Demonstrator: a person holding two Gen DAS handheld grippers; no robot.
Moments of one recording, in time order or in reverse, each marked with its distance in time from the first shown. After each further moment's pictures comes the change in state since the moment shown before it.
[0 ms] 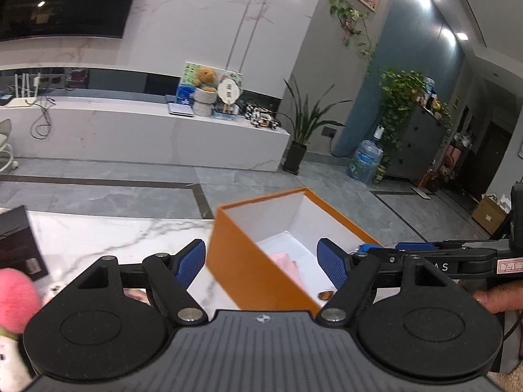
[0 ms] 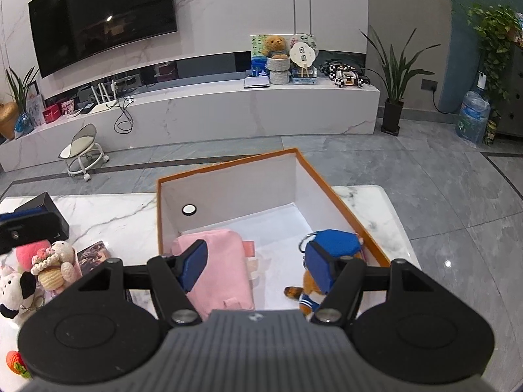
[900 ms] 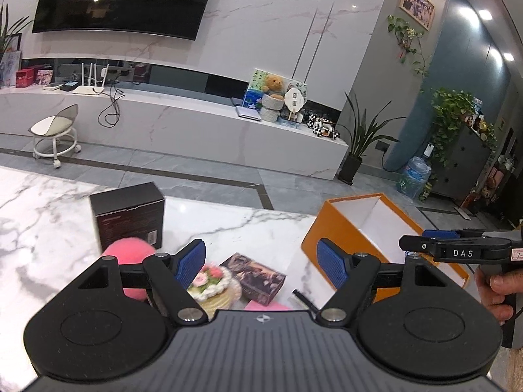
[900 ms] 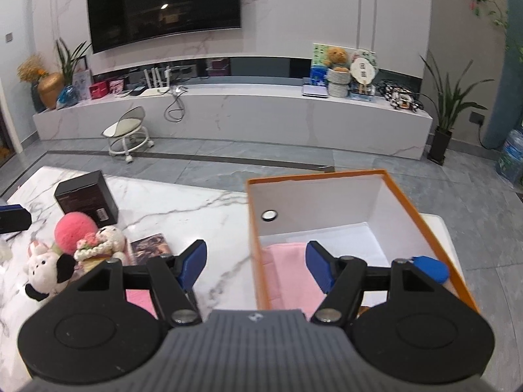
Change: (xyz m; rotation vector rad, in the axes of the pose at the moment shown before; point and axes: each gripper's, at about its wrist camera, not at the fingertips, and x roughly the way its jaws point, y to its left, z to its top) left arm -0.087 0.083 -0.023 -0.096 -0.009 0.174; right arm 0.008 0.084 0.000 -0.166 -0.017 0.133
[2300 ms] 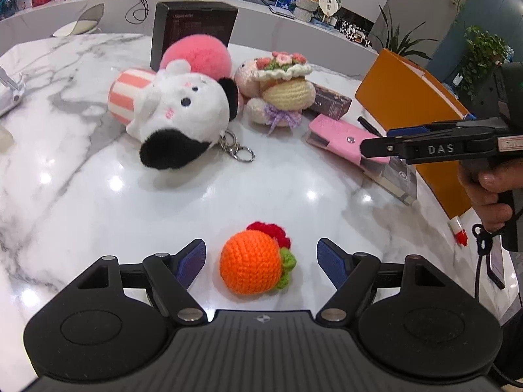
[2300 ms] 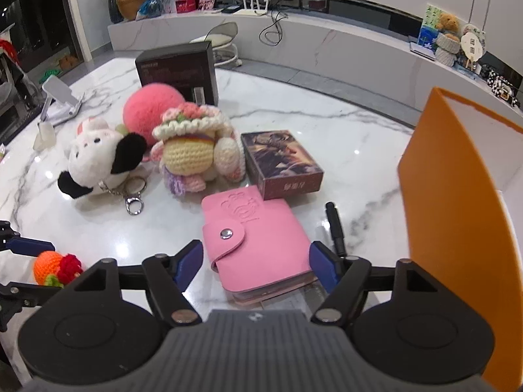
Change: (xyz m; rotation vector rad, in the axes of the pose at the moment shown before) left arm -0.011 0.060 -0.140 -0.049 0.340 0.054; right arm 0.093 0.108 -0.075 -0.226 0.222 0.236
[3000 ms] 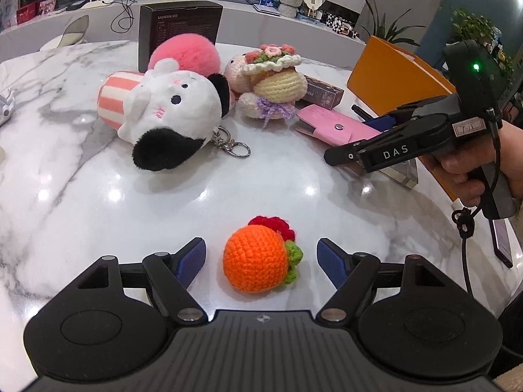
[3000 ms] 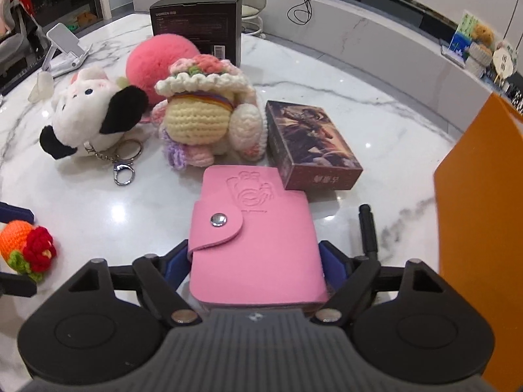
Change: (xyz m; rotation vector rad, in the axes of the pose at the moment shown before) left arm 0.004 -0.002 -0.004 0.077 -0.005 -0.003; right arm 0.042 0.011 0.005 -0.122 0.094 0.022
